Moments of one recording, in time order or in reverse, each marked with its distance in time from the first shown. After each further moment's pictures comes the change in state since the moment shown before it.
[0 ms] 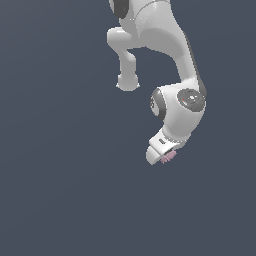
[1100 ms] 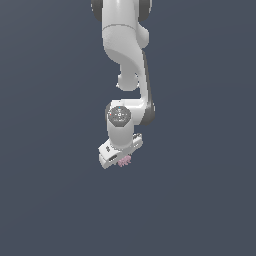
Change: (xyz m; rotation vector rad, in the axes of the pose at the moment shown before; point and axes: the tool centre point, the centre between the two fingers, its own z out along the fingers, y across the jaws) arm -0.113 0.141 0.071 0.000 -0.002 0.004
